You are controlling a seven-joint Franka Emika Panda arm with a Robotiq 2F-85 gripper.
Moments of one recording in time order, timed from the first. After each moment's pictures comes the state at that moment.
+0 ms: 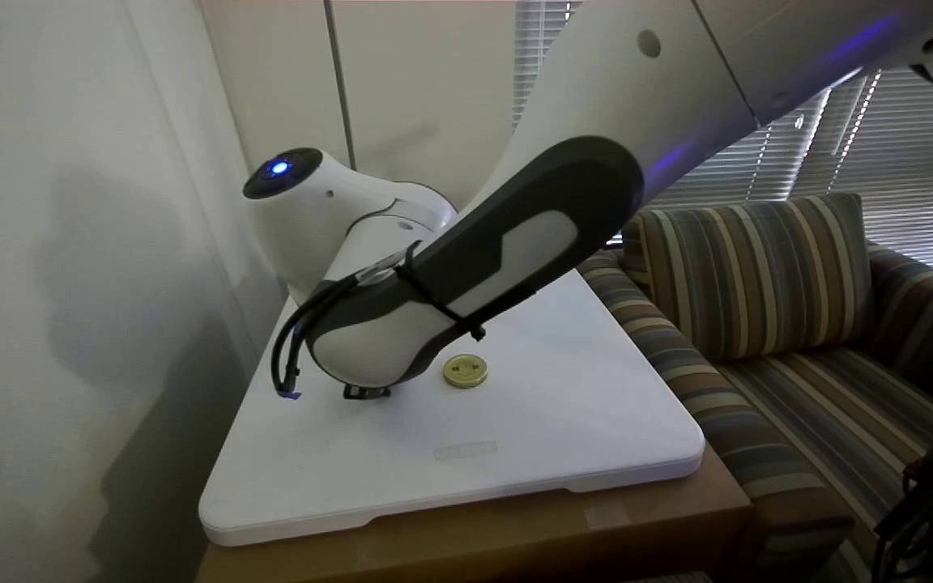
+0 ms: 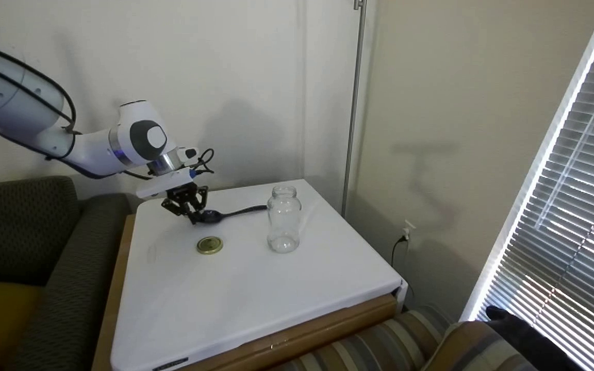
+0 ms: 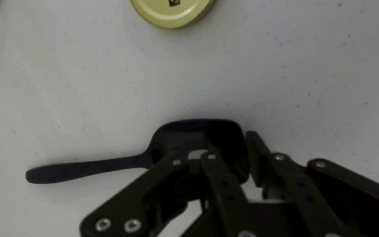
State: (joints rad) arm 0.49 1.30 -0.12 -0.92 -0.28 2.29 -0.11
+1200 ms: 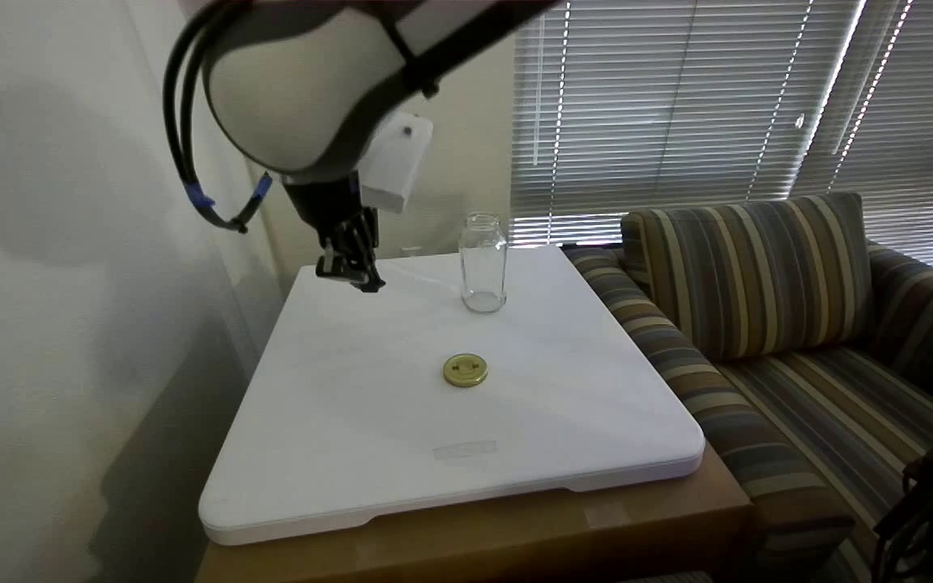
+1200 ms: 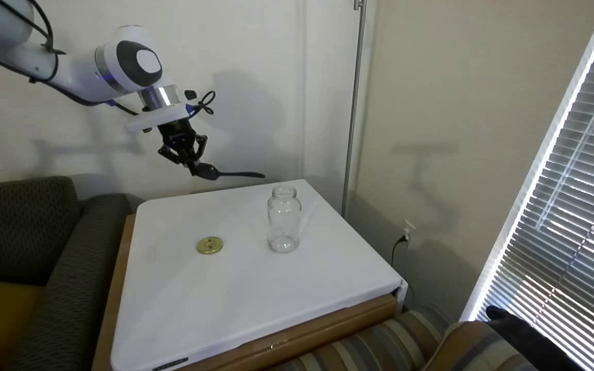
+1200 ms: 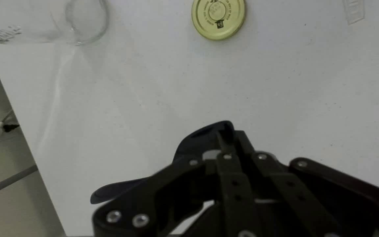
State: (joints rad) arm 0.48 1.07 -0.10 -0.93 -0.25 2.02 -0.16
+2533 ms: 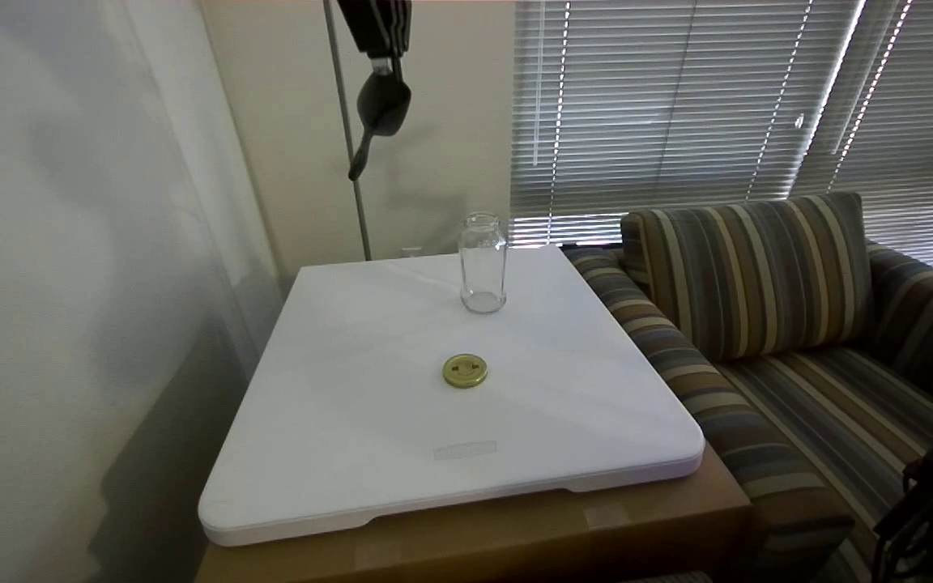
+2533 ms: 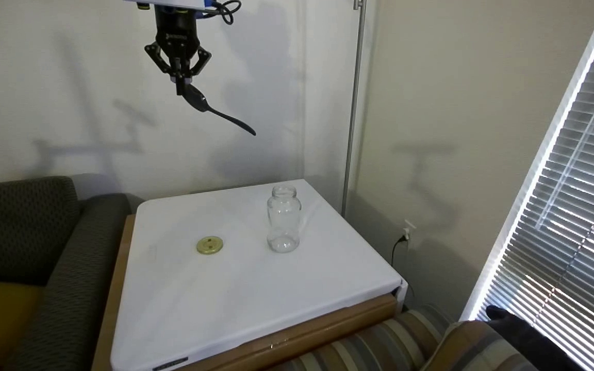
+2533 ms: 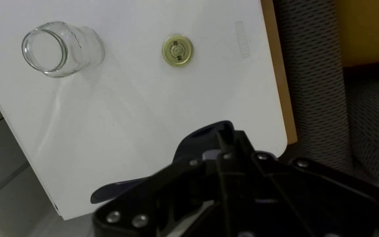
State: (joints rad) arm 0.28 0.95 0.01 -0.55 0.01 1.44 -0.40
